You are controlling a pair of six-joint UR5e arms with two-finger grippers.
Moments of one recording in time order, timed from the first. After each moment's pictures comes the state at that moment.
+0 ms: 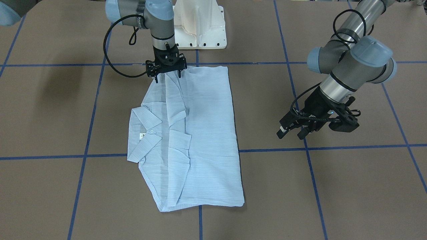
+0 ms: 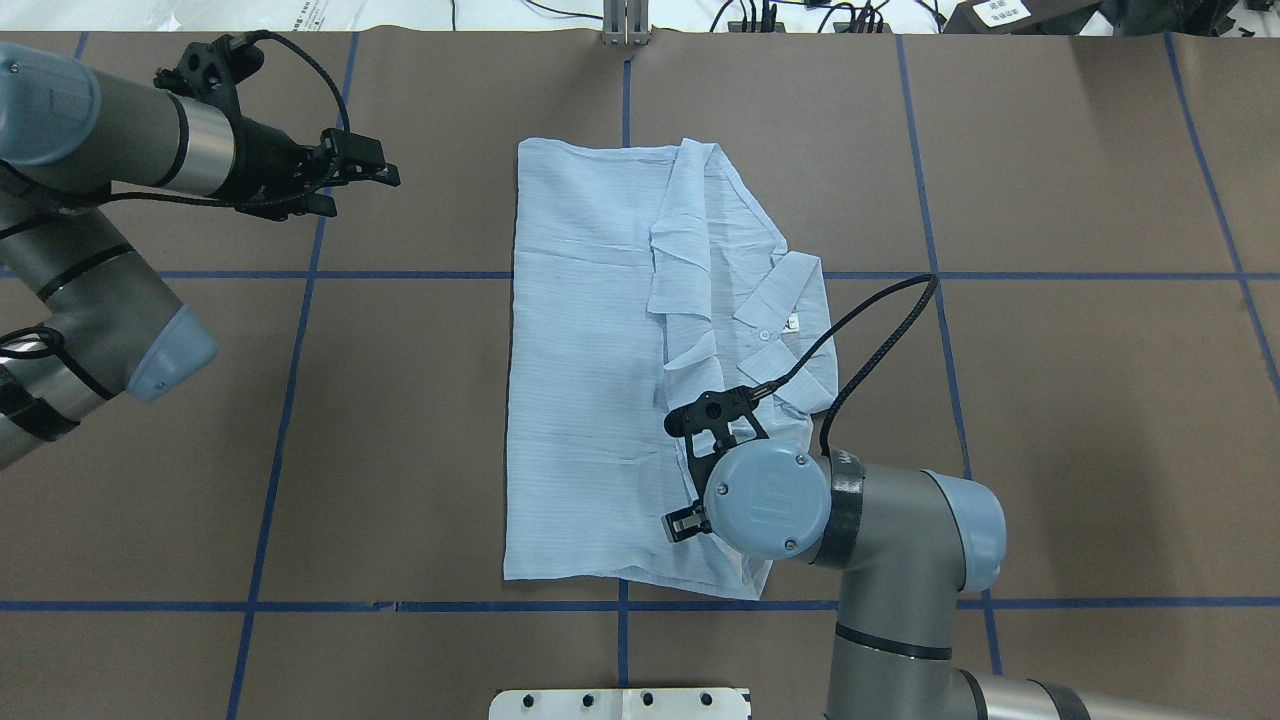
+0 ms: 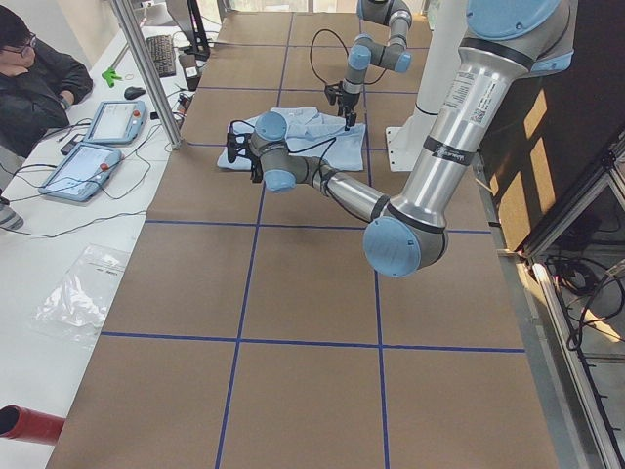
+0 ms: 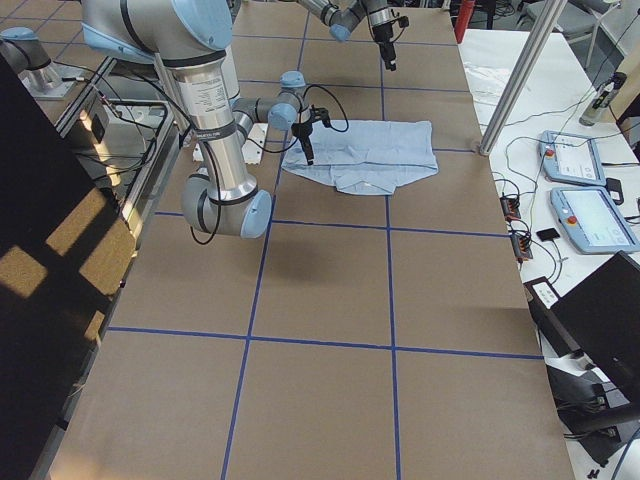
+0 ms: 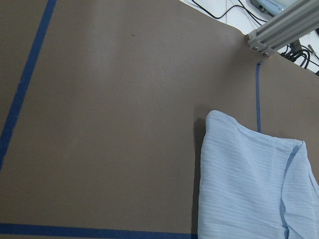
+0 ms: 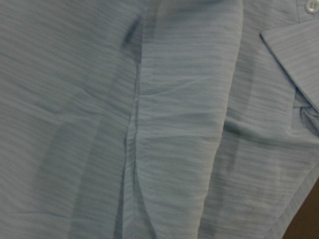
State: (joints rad) left arm -0.91 -1.99 -1.54 -2.42 -2.06 -1.39; right arm 0.26 -1.07 1.85 -1.64 1.60 1.05
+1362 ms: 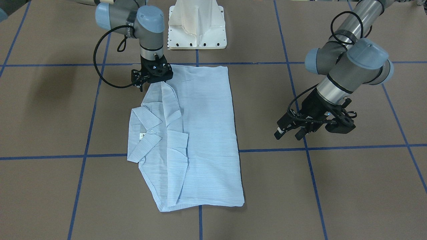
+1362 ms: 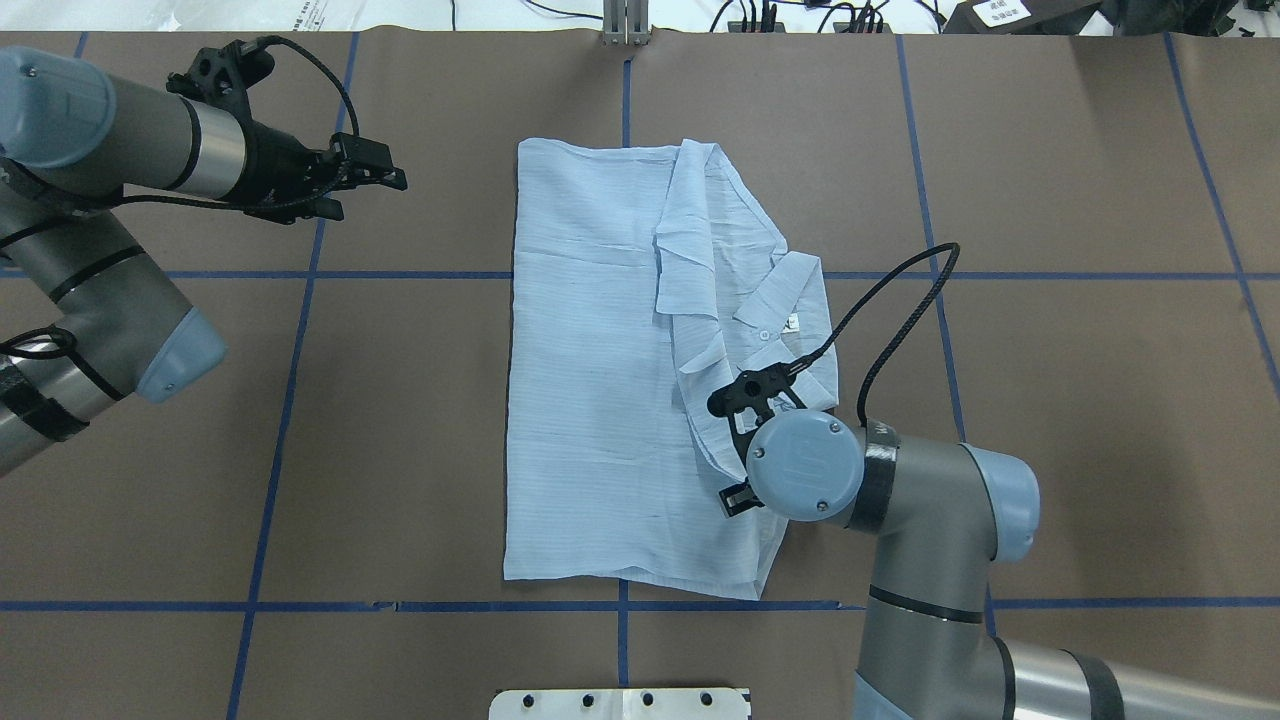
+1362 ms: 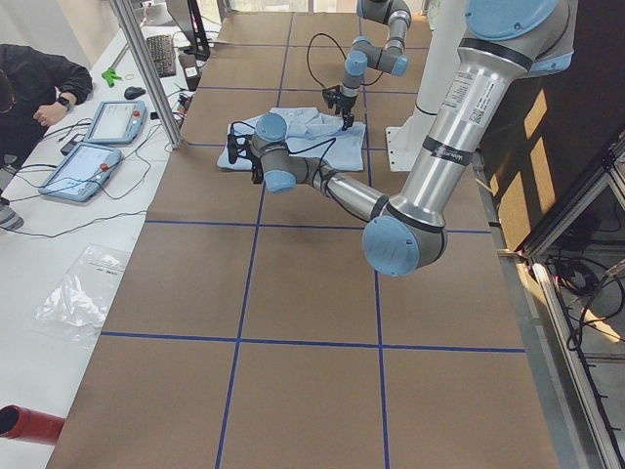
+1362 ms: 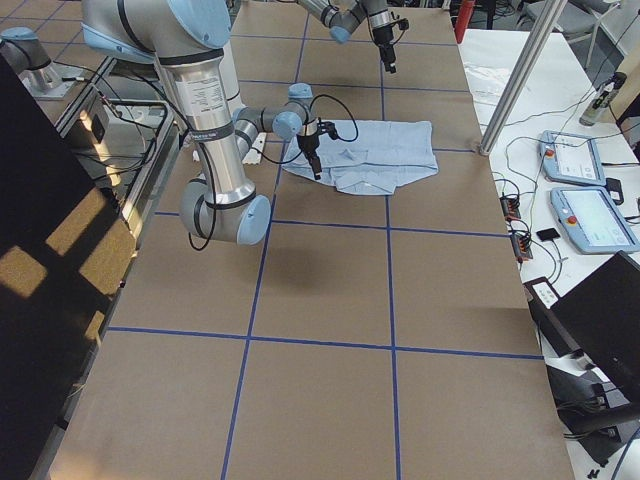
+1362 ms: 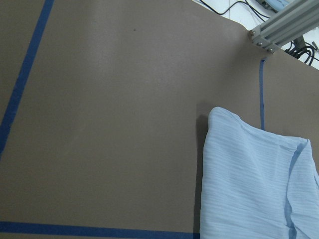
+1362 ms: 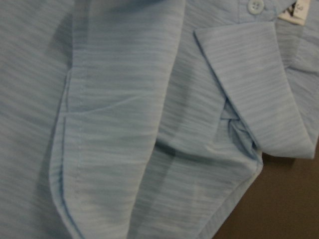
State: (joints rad) left arm -0.90 -2.00 -1.52 -2.42 -2.06 -1.39; right arm 0.33 -1.16 1.86 -1.66 1.60 0.91
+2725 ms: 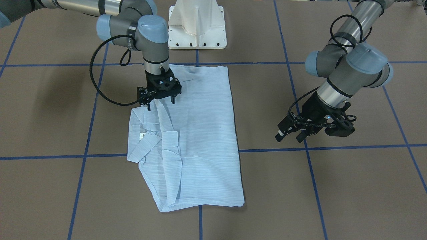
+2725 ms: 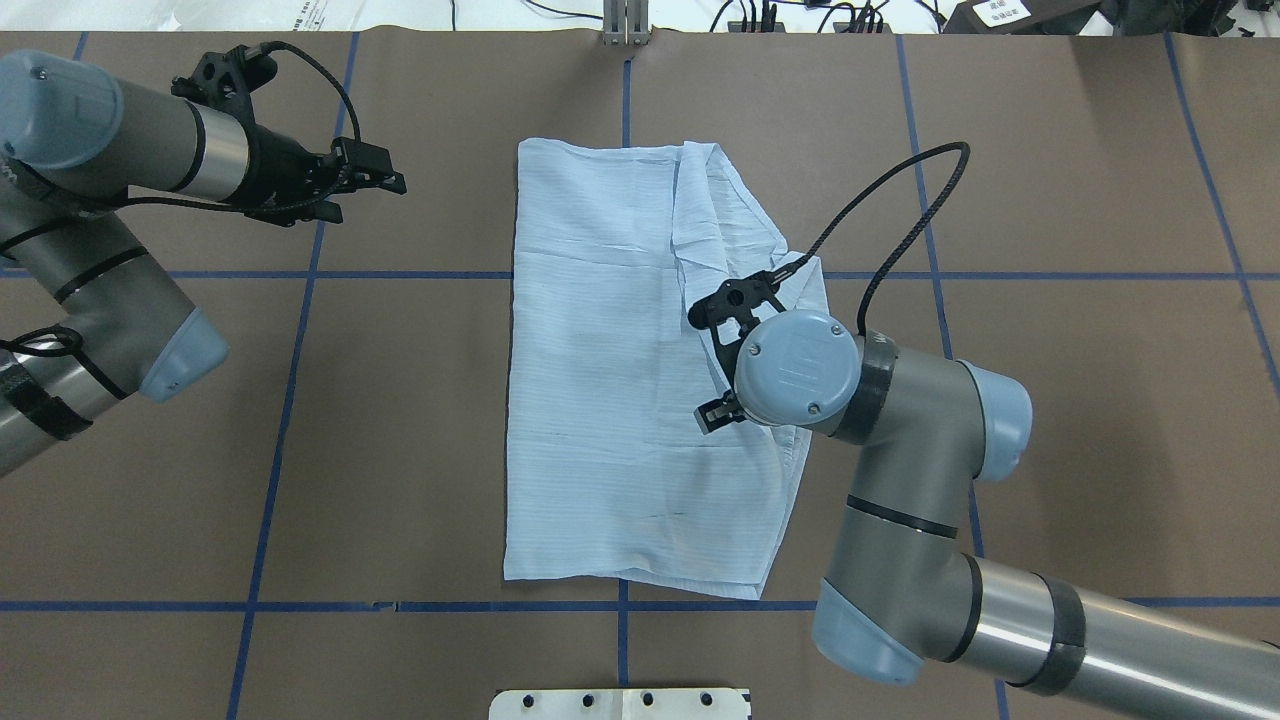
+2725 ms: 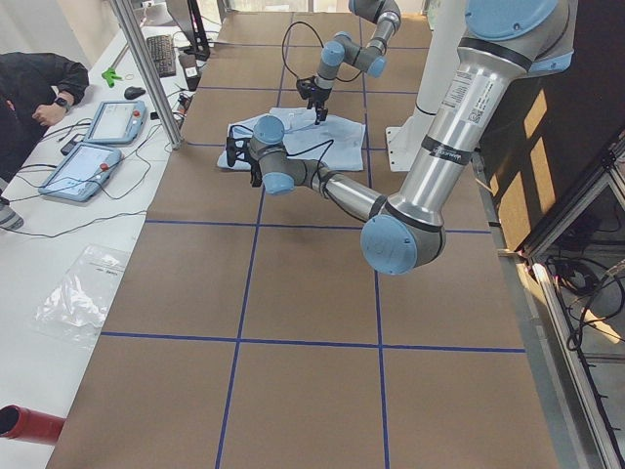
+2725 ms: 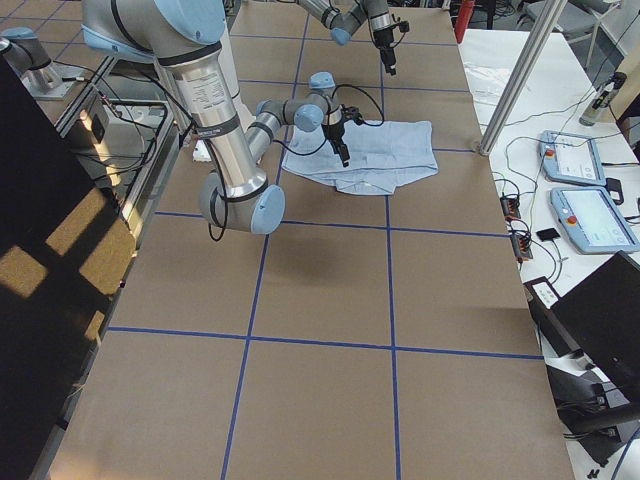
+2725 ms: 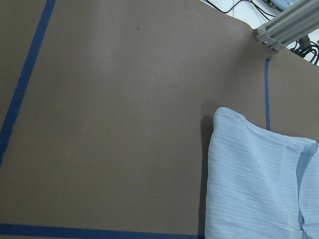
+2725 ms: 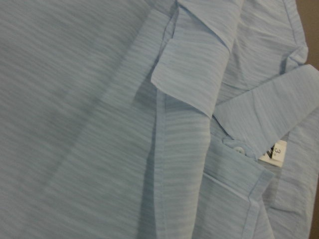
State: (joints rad) left arm -0.90 -2.00 -1.49 -2.42 -2.06 -1.37; right arm 0.44 -1.00 1.68 -1.51 1.59 0.83
